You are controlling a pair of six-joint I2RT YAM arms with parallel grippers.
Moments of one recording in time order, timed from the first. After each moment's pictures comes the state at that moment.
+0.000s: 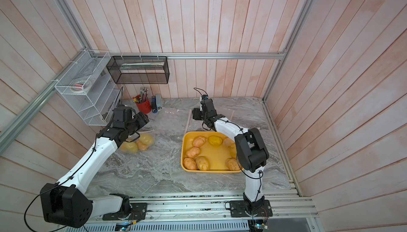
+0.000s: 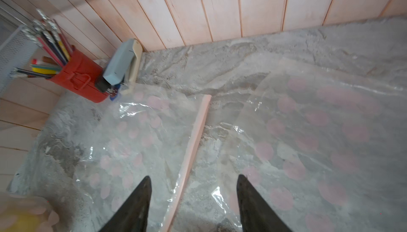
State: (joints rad) left arm -0.18 1.30 1.11 -0.47 -0.10 -0.71; right arm 0.51 2.00 1.44 -0.04 -0.05 0.43
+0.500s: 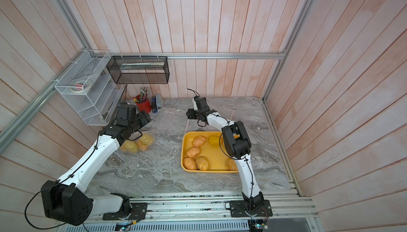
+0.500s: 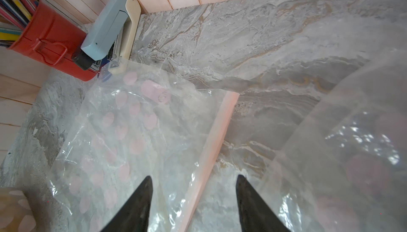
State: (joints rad) left arm -0.23 1.31 1.16 -0.51 -0.17 -0.70; right arm 0.50 2.35 1.85 -0.17 -0.22 0.39
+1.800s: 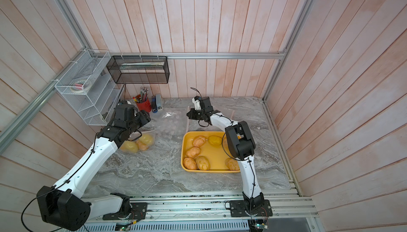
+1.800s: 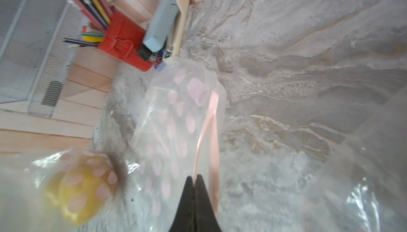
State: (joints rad) left arm -0.26 1.26 1.15 -0.47 -0.15 -0.65; right arm 0.48 2.17 1.65 -0.05 -0.50 0.53
